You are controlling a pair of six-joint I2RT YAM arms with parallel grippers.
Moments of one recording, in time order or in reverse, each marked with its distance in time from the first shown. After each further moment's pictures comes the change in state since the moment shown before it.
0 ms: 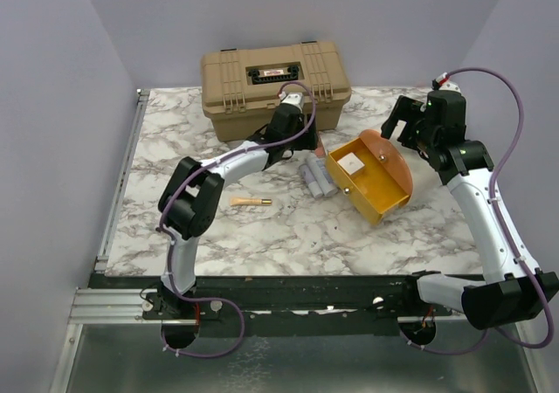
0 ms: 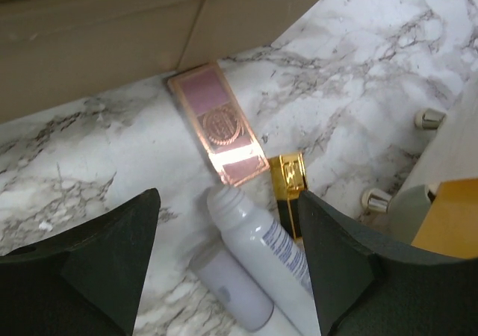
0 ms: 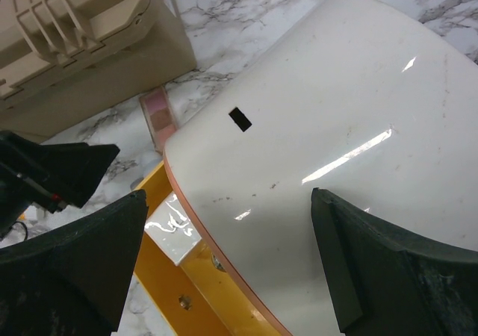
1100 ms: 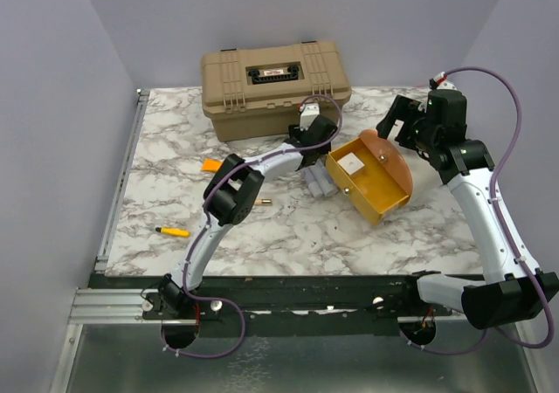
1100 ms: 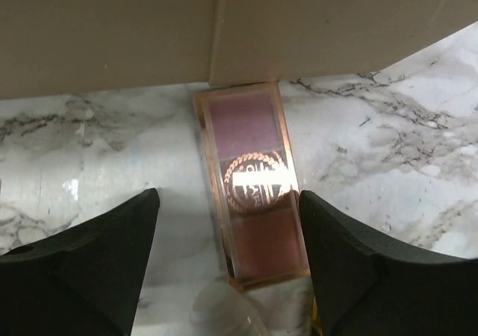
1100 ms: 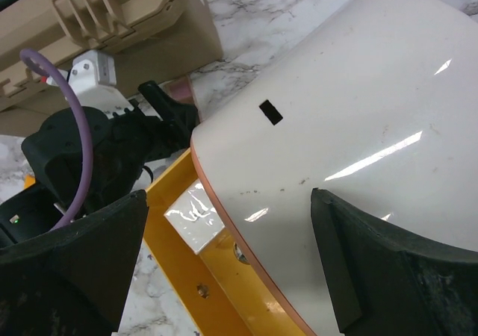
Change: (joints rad) left arm -0.109 0.431 0.436 -0.184 -0.434 -0.127; right arm 0.000 0.002 0.010 -0.002 -0.081 0.012
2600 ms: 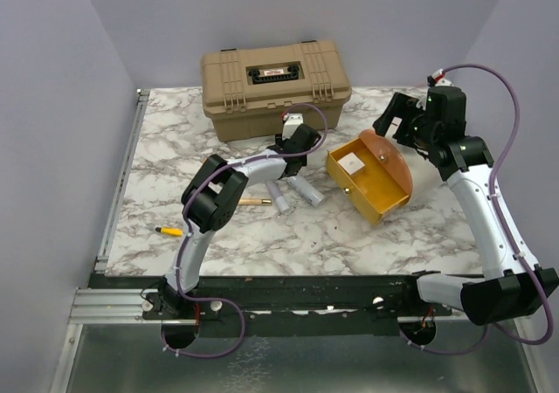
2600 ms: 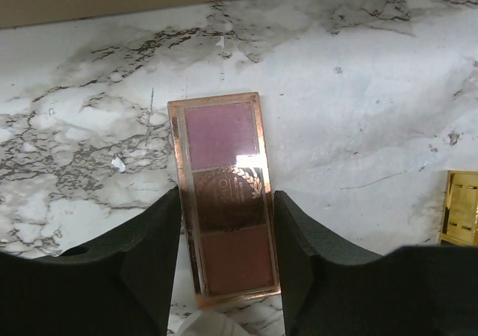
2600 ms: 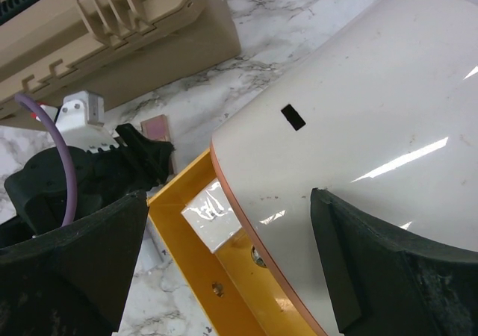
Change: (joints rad) left arm 0.026 -0.216 -0.335 0.019 -0.026 0.066; right arm 0.000 0.017 0.018 -0.003 -0.050 0.016
